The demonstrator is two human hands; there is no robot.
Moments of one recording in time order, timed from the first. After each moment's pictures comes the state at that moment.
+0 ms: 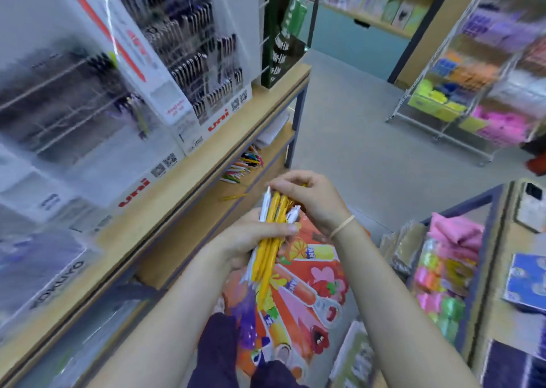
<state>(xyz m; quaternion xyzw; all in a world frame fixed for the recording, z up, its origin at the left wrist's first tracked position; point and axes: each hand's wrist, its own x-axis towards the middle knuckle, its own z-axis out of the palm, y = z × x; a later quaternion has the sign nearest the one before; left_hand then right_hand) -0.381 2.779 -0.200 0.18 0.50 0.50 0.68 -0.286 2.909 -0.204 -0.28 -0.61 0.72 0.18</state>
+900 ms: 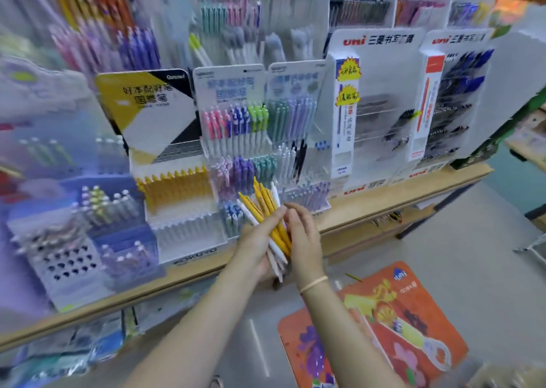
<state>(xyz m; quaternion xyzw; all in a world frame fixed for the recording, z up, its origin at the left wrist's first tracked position) -0.512 2.277 -0.147 -0.14 0.43 0.84 0.30 -0.469 2.349 -0.150 -0.22 -0.64 0.71 0.20</state>
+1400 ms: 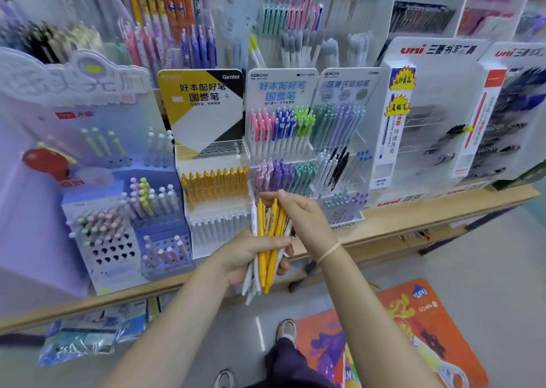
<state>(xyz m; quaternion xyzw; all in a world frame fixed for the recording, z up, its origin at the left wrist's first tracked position) -0.542 2.155 -0.136 0.01 0.51 0.74 0.44 -0.536 2.303 -0.113 -0.07 -0.73 0.68 -0.01</state>
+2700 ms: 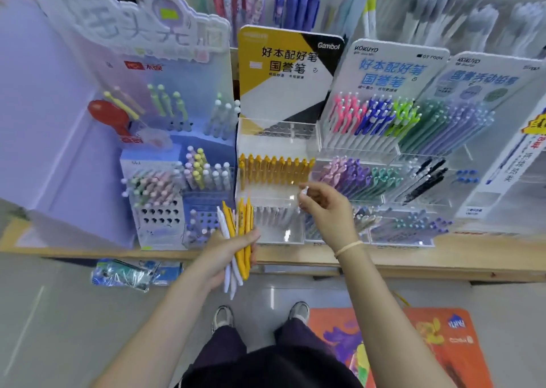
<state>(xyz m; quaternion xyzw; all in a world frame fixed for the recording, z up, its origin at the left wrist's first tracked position) -0.573 2.062 -0.213 -0.26 0.55 0.75 0.25 -0.631 2.271 -0.195 -0.06 -0.79 0.61 -0.03</state>
